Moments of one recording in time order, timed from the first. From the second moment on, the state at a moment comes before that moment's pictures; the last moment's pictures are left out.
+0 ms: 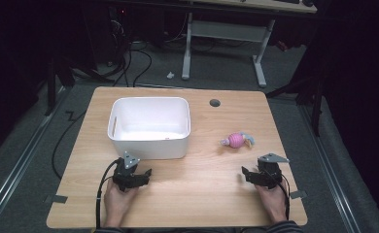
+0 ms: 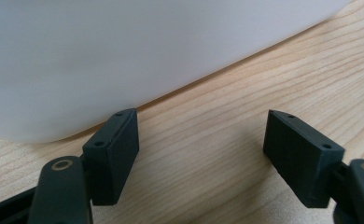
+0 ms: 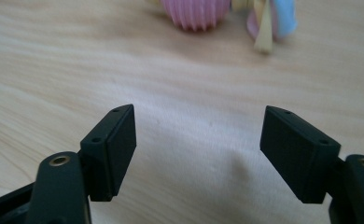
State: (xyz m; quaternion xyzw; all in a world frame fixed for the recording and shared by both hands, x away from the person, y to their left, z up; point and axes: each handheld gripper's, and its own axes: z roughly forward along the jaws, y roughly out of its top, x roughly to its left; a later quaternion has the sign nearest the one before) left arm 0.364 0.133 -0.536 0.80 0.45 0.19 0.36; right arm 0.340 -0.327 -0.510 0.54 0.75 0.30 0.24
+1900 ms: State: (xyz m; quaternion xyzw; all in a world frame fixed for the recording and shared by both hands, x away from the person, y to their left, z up) left arm 0.363 0.132 -0.536 0.79 0.45 0.19 0.36; right arm 0.467 -0.295 -0.488 0.51 0.81 0.23 0.20
